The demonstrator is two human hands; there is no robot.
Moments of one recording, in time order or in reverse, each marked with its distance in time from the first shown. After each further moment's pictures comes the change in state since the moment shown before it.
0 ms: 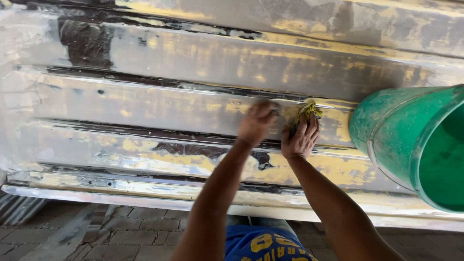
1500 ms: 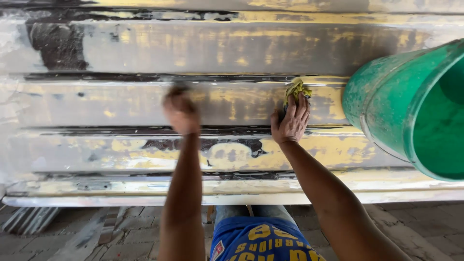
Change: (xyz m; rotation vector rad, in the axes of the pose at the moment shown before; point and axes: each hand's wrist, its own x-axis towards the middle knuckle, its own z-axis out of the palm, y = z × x) left_hand -0.037 -0.110 -0.066 0.098 0.655 -0.203; right_hand 0.000 0.000 0.004 0.032 0.039 -0.020
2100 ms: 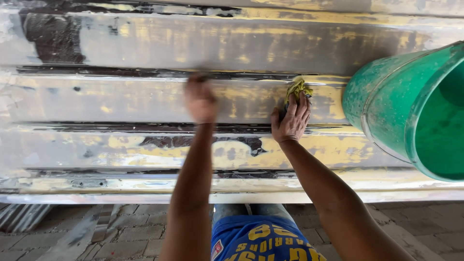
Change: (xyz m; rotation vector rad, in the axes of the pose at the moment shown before) left_hand -0.004 0.016 0.049 0.077 -0.183 0.041; right_hand 0.000 0.003 0.000 -0.022 -0.024 0.025
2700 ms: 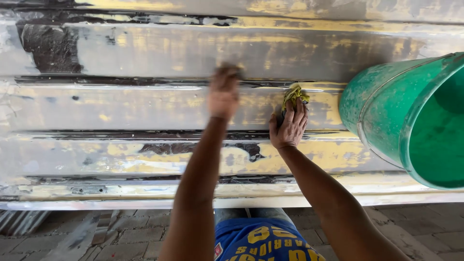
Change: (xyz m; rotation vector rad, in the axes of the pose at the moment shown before) left_hand 0.024 0.049 0.044 -0.017 -0.176 0.263; right_hand 0.001 0.002 -0.003 0.017 -0.014 -0.005
